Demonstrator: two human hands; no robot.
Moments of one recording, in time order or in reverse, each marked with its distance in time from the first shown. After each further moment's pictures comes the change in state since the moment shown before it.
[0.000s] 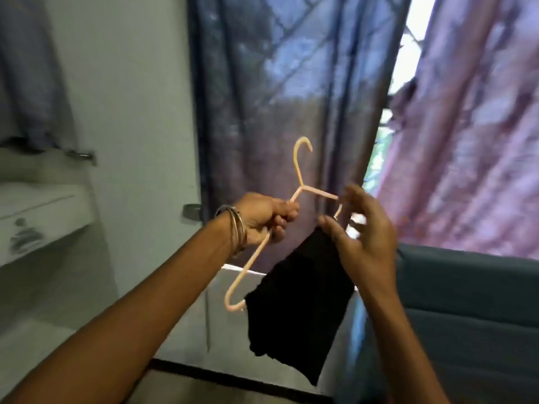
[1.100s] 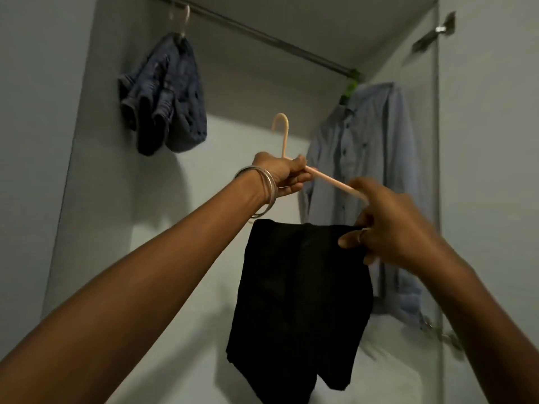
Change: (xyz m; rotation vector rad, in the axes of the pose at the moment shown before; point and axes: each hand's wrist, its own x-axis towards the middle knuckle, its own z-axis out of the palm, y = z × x) left_hand -0.217 0.333 -0.517 0.317 1.223 0.747; right_hand 0.106 -0.374 0.532 0.341 -0.857 -0.510
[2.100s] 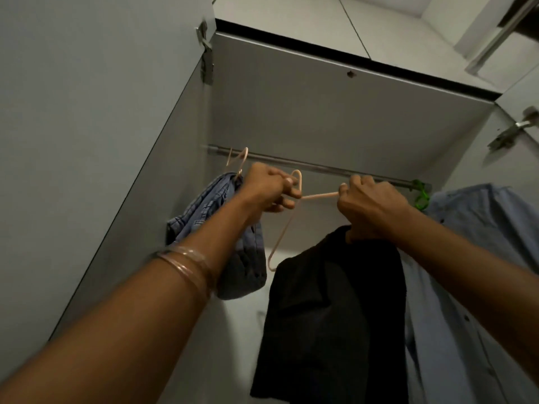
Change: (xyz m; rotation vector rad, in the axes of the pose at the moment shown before) left_hand 0.153 0.152 -0.124 0.475 0.148 0.679; right_hand 0.305 -0.112 0.013 -1.046 0.490 -0.394
